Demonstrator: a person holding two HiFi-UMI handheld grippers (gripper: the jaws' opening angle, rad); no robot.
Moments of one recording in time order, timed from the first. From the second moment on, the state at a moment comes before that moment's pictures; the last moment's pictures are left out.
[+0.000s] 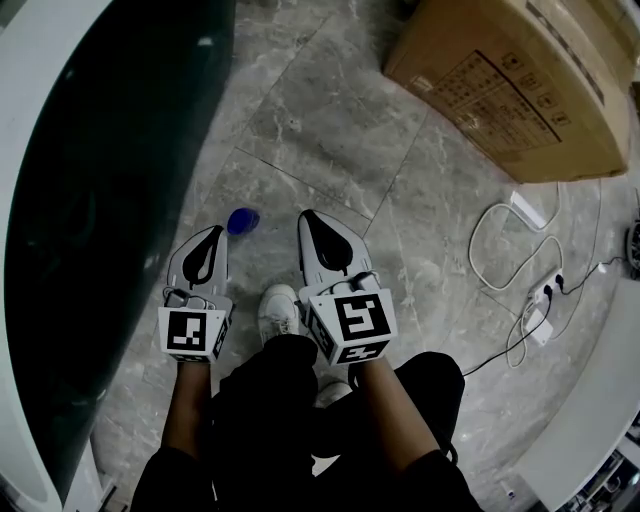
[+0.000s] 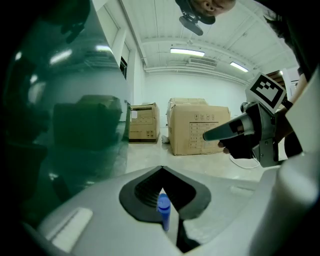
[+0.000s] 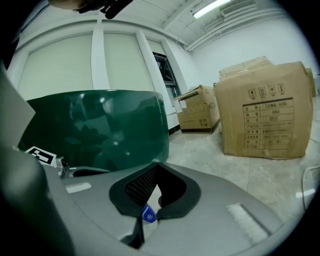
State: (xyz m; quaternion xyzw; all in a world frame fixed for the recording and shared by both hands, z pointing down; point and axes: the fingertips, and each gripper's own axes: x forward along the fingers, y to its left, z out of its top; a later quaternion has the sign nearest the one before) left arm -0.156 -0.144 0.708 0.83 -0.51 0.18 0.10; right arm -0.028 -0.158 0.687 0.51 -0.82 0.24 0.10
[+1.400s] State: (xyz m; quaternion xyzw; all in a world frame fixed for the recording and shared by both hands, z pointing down) left arm -0.100 -0.173 0.323 0.86 -0.47 0.15 0.13; right arm 0.033 -0.166 0.288 0.59 -0.78 0.19 0.06
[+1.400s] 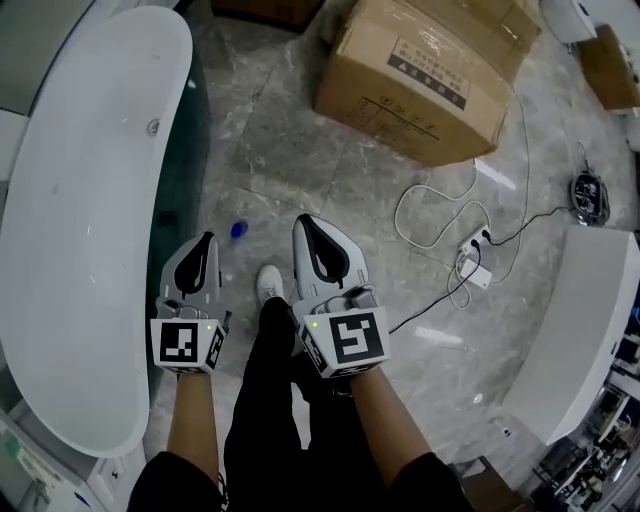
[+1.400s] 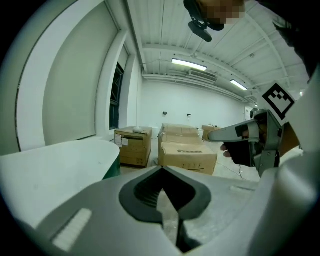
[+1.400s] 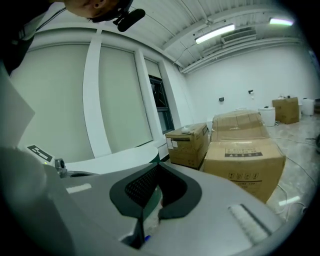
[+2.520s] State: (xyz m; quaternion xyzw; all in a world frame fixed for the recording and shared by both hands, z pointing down) left arm -0.045 -0.054 0.060 0.89 -0.45 0.11 0.03; right arm 0.097 -0.027 0.048 0.63 -0.77 0.11 0.01
